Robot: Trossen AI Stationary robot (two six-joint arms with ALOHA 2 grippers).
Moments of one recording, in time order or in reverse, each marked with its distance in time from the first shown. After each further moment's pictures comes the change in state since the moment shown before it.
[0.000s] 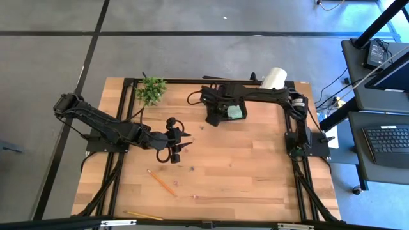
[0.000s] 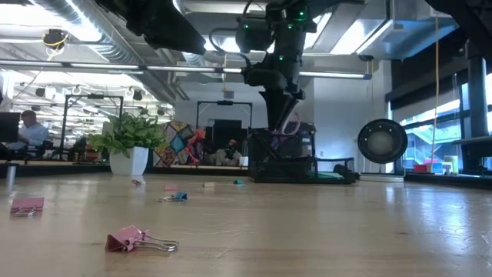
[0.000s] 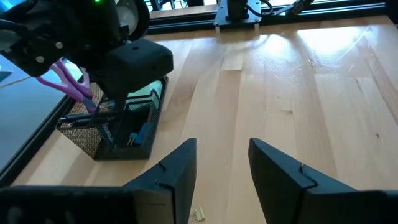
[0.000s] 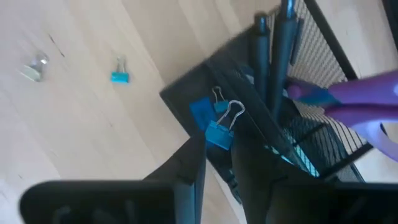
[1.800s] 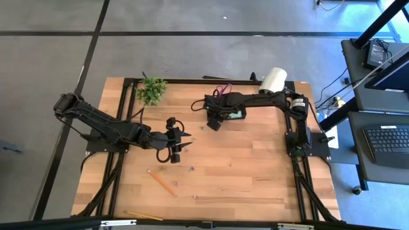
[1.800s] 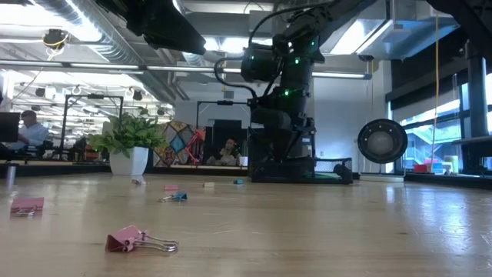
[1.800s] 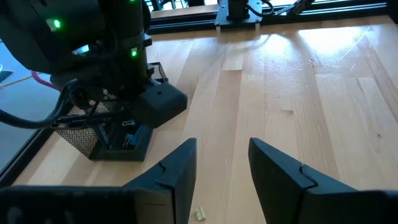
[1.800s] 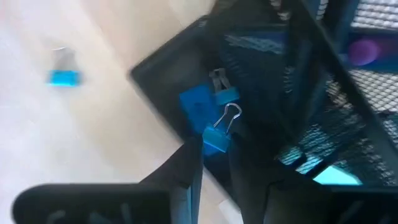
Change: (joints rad) left arm 0.000 0.000 0.000 0.000 -0.003 -0.001; right arm -0.003 0.001 -0.273 0.271 0.066 0.085
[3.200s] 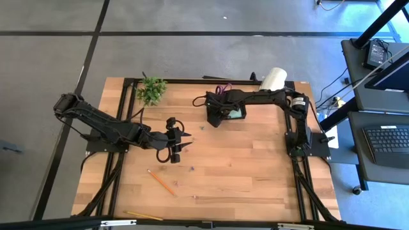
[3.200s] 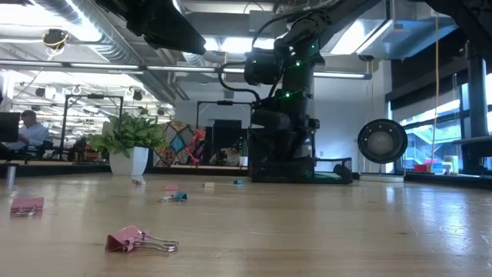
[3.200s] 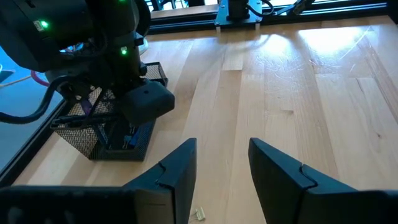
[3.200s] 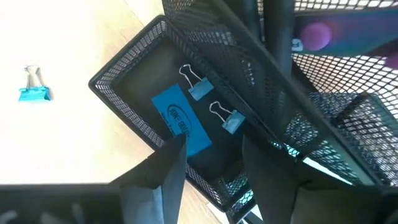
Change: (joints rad) left arm 0.000 0.000 0.000 0.000 0.000 0.000; right arm -0.032 -0.007 0.002 -0.017 -0.019 0.073
